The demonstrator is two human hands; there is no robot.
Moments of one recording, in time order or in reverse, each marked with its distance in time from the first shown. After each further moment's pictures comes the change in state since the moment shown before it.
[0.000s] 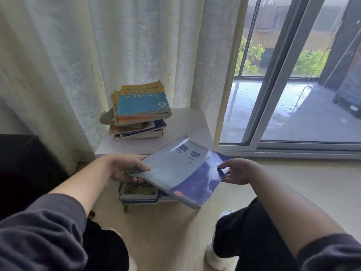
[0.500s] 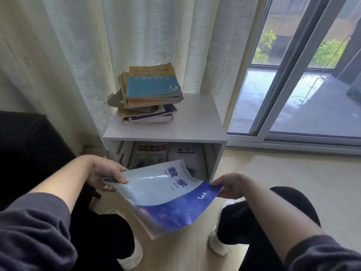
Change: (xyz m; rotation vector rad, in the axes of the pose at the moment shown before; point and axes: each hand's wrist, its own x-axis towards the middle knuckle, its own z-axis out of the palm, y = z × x) left_hand -0.012 -0.087 -0.070 0.039 -0.155 -0.283; right_hand 0.055 0.072 0.041 -0.158 -0.020 0.213
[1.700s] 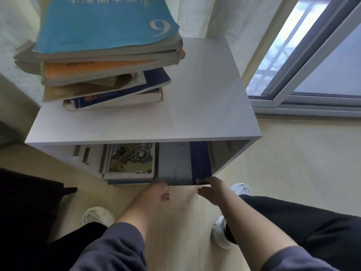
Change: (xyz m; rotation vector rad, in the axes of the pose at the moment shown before) left_hand 0.325 0.005 0.025 -0.546 0.588 -0.211; right_hand 0.203 0.008 0.042 0.649 0.190 0.022
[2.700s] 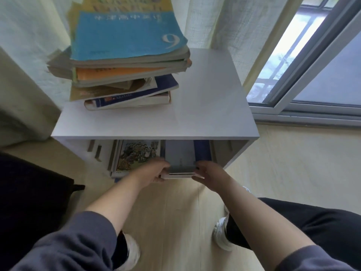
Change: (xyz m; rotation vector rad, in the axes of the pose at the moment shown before) left_hand -0.075 0.050 -0.051 0.173 -0.219 0.358; right_hand -0.055 -0.032 0.029 -0.074 -0.297 -0.197
